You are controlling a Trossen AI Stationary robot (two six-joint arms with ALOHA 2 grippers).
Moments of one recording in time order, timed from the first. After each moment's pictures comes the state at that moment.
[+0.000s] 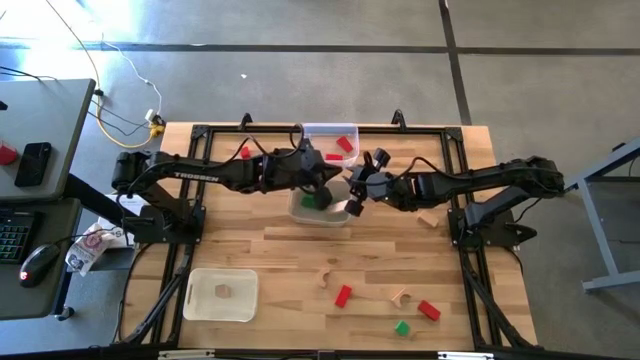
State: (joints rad) left arm 0.21 1.55 1.14 0.09 -0.25 -0.09; right arm 0.07 1.40 1.06 -0.22 0.65 0.03
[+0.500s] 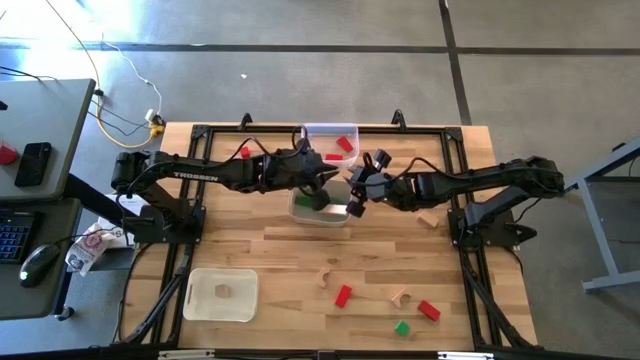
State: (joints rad) left arm 0.21 1.55 1.14 0.02 -0.27 0.01; right arm 0.07 1.40 1.06 -0.27 0.63 0.05
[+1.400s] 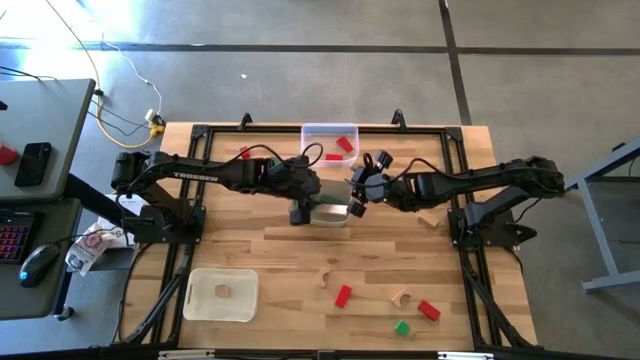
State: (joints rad) left arm 0.20 1.55 1.14 -0.36 -0.08 0.15; right arm 0.07 1.40 1.06 -0.30 0.65 0.07
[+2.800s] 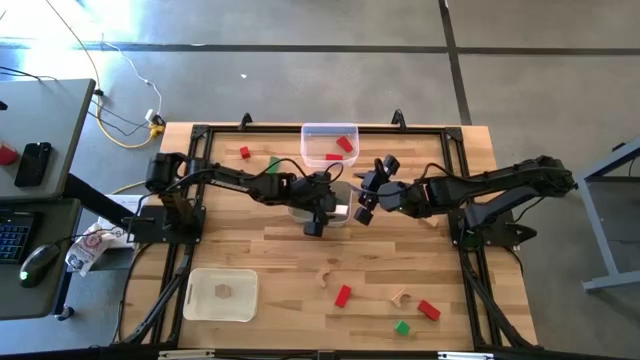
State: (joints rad) left arm 0.18 1.81 1.13 -0.10 -0.03 0.33; right arm 0.16 1.32 1.06 -0.33 0.68 0.16
